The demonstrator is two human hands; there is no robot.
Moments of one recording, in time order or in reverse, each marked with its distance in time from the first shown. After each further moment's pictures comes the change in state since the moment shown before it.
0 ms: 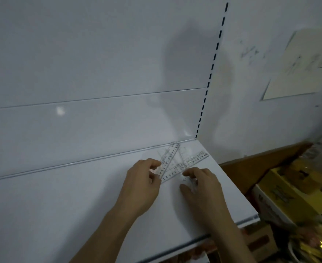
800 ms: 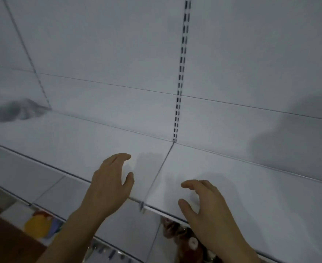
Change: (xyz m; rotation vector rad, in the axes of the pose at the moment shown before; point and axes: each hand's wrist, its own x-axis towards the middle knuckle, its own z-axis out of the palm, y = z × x) left_hand -0.296 -0.218 -0.325 0.401 0.561 -0.441; right_hand -0.176 -0.290 0.178 0.146 -0.477 -0.671
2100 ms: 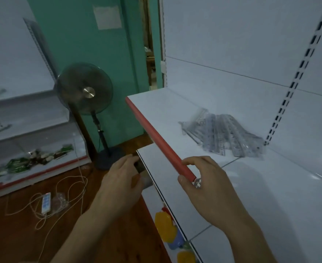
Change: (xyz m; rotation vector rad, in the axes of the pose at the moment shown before) left_hand 0.081 -0.548 -0.341 0.375 0.151 -0.650; right_hand 0.318 -0.508 0.472 0.249 -0.476 -0.483
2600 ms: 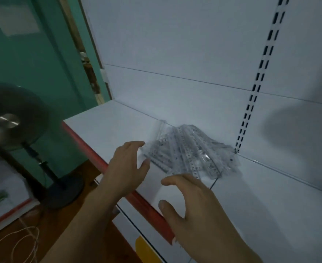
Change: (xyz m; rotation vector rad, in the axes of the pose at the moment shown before) left_hand 0.205 0.065 0.053 -0.135 -0.135 0.321; right_hand 0.070 0.029 -0.004 -0.023 0.098 0.100
